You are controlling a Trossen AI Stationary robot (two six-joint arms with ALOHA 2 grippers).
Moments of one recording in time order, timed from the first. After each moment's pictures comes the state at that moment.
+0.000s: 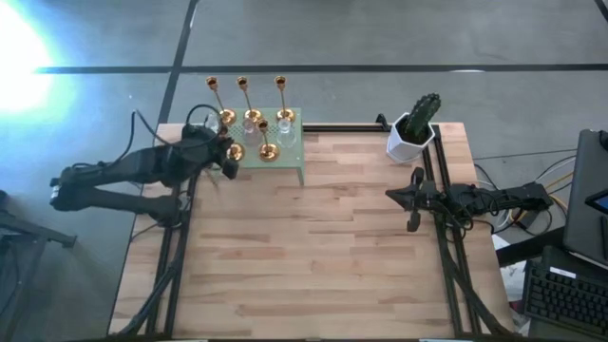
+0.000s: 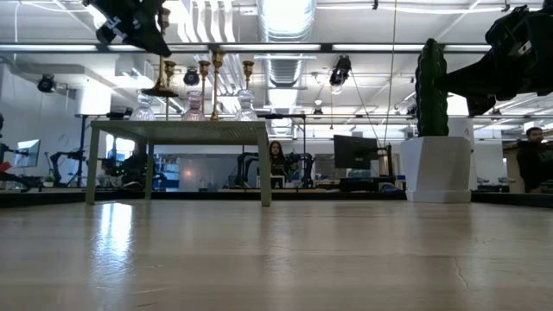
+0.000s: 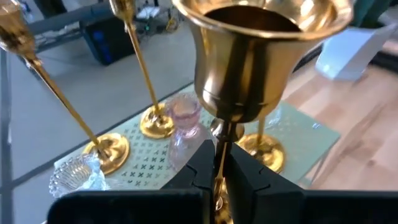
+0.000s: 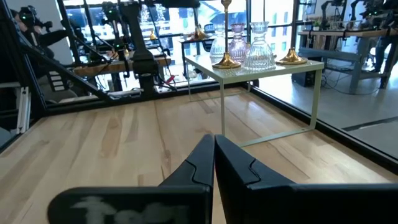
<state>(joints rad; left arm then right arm) 0.14 0.80 0.95 -0.67 -0.72 -0.31 0.16 0.04 0.05 -0.05 0.39 0.13</state>
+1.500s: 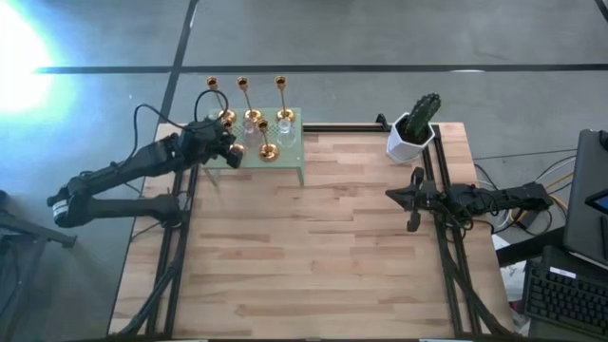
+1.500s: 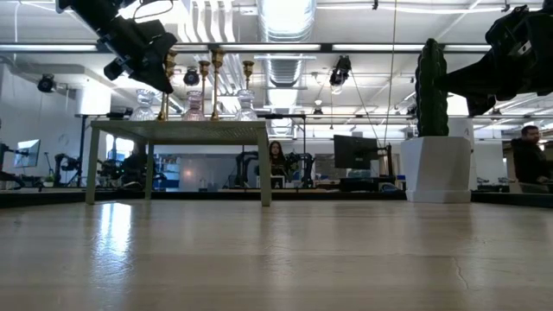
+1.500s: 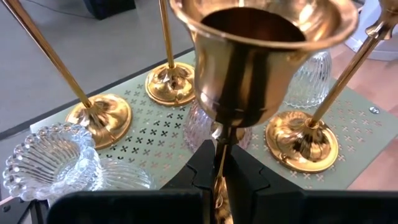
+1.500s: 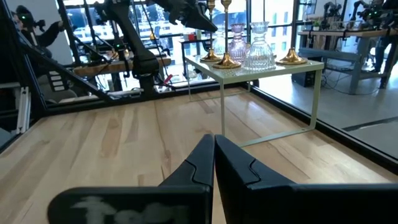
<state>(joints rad) 0.49 0.84 0.83 -0.56 -0.40 -0.26 0.16 0.04 0.05 -0.05 0.39 0.13</state>
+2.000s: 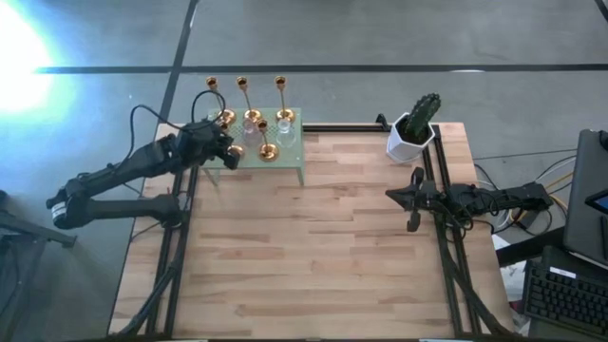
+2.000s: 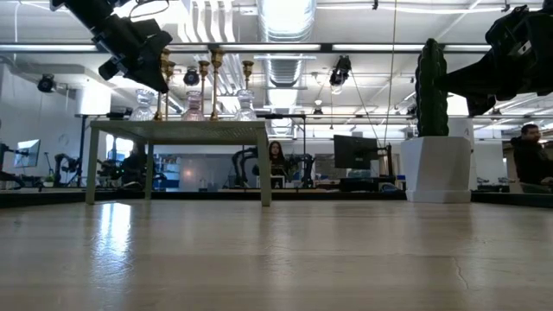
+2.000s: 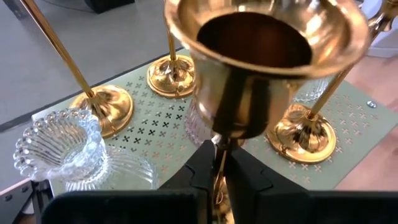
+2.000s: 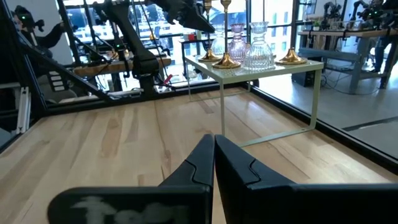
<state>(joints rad) 0.49 0.83 0.83 -0.62 -0.38 -0.29 0.16 0.04 0.05 -0.05 0.39 0.13</state>
